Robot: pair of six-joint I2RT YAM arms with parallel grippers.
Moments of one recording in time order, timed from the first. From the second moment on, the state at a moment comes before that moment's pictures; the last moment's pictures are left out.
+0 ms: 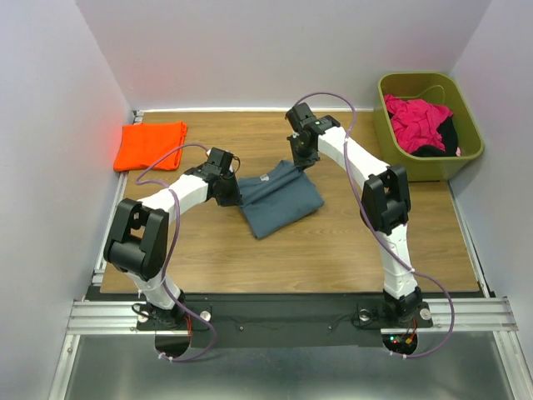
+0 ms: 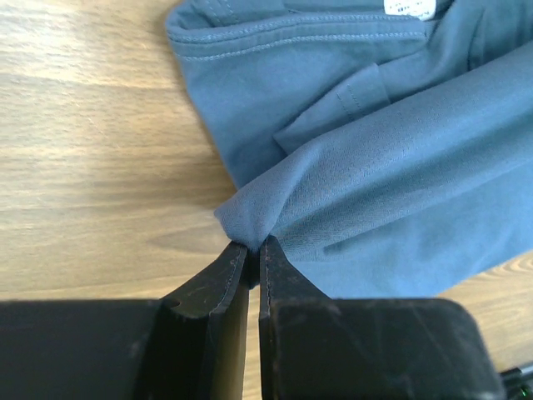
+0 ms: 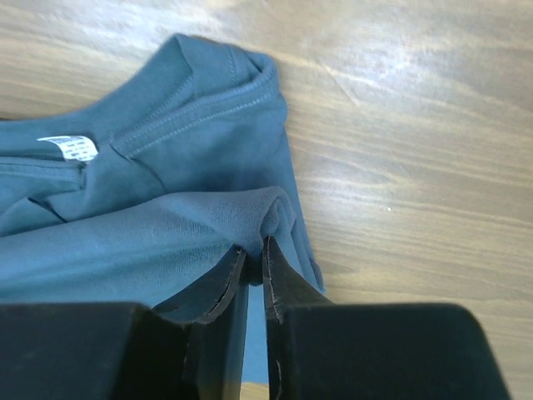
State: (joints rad) left arm -0.39 1.65 1.05 -0.42 0.07 -0.61; right arm 0.50 2.24 2.08 -0.97 0.16 0.28
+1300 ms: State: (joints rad) left arm -0.40 1.55 1.14 -0.34 -0.13 -0.56; right arm 0.43 2.08 1.90 -0.72 0.14 0.30
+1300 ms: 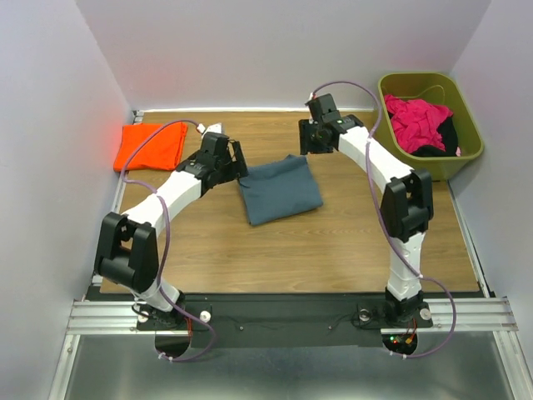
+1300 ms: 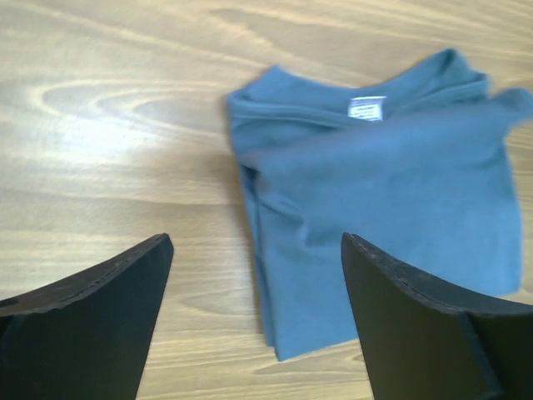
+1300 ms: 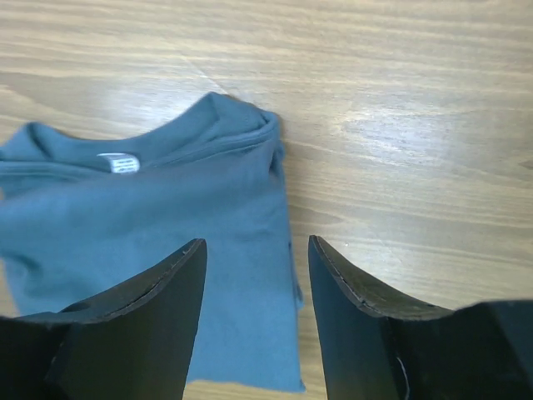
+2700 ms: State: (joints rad) left arm -0.36 1.80 1.31 -0.28 -0.09 -0.61; right arm 0.36 2.25 1.96 -0.53 -0.33 0.26
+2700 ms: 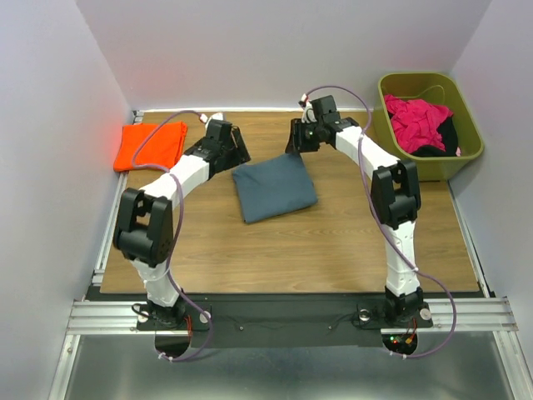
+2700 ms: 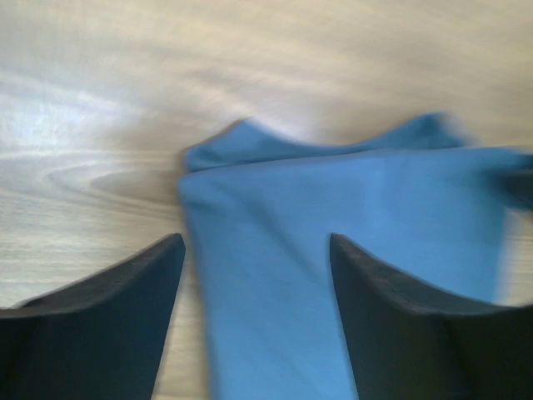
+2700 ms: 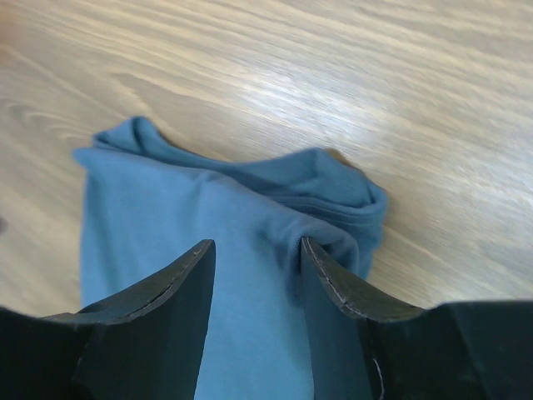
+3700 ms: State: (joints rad) left arm -0.38 1.91 1.25 -0.11 0.00 -0.66; right arm 0.36 2.21 1.87 -0.26 -0.56 0.33
